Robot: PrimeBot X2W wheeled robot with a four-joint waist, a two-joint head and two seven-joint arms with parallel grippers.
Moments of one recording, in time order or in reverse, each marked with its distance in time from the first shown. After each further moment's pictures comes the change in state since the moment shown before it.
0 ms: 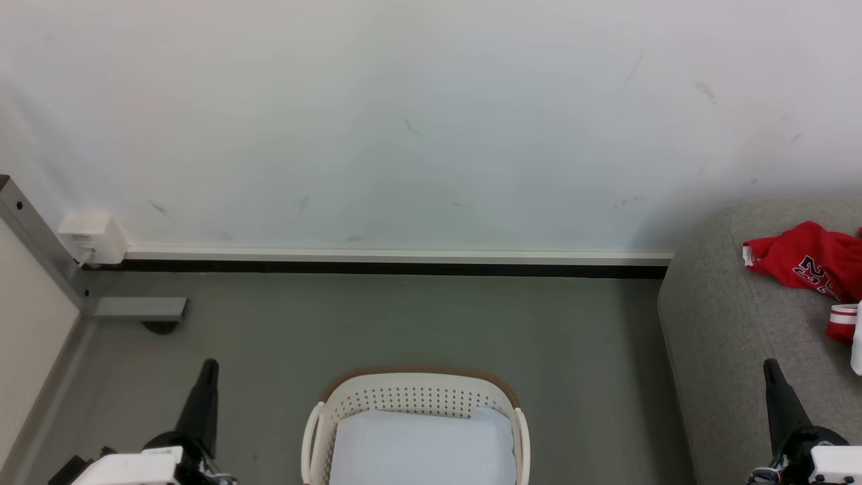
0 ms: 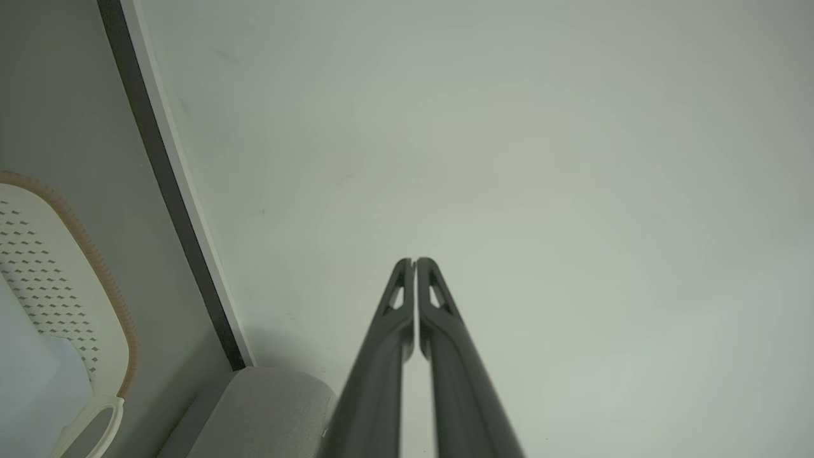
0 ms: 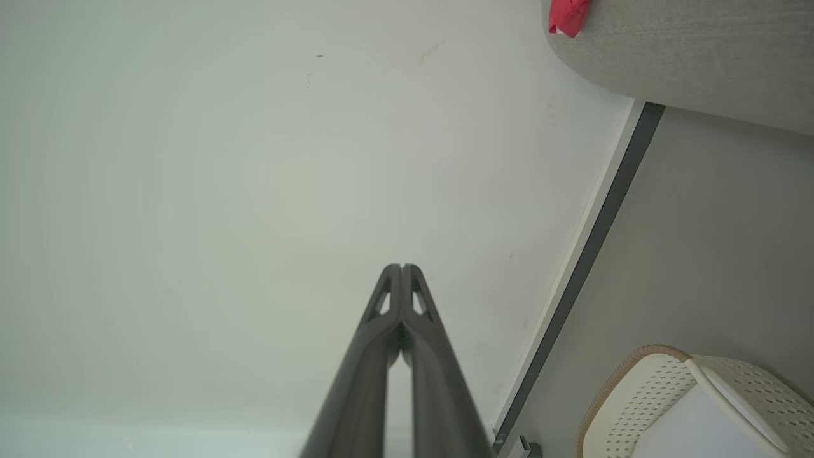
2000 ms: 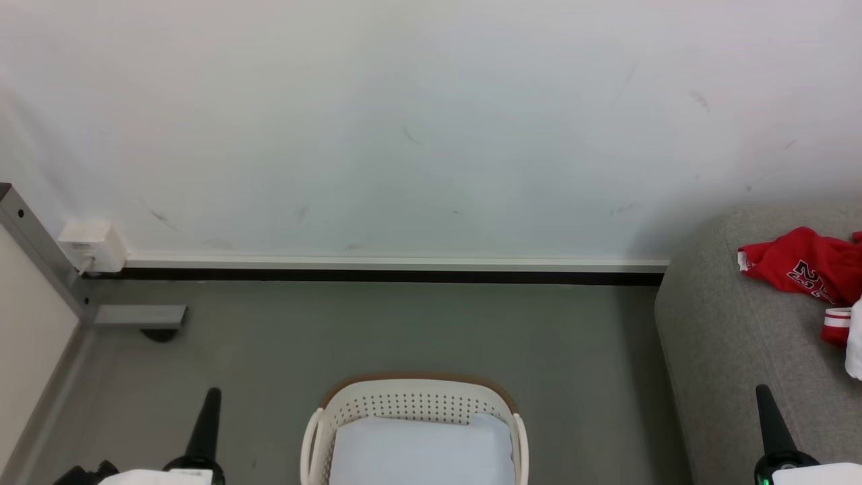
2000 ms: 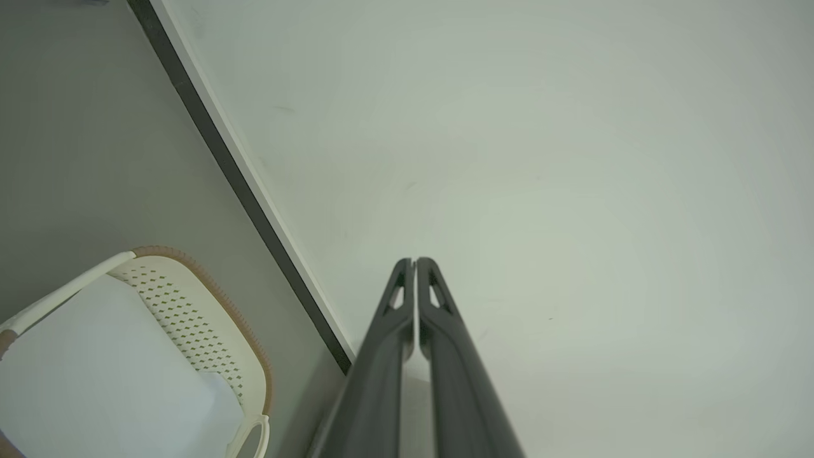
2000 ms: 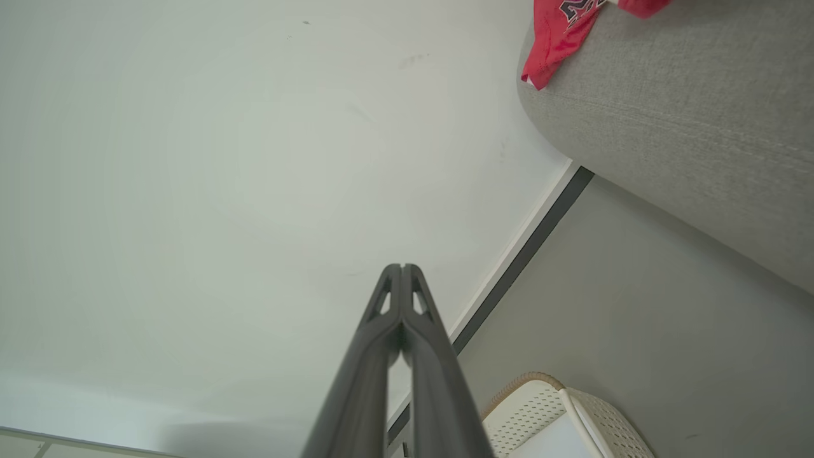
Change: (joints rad) left arm 0.045 0.005 -0.023 0.022 0.319 0.013 -0.086; right arm 0.040 0.005 0.029 0.032 -0.328 0.000 -0.087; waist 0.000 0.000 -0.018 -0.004
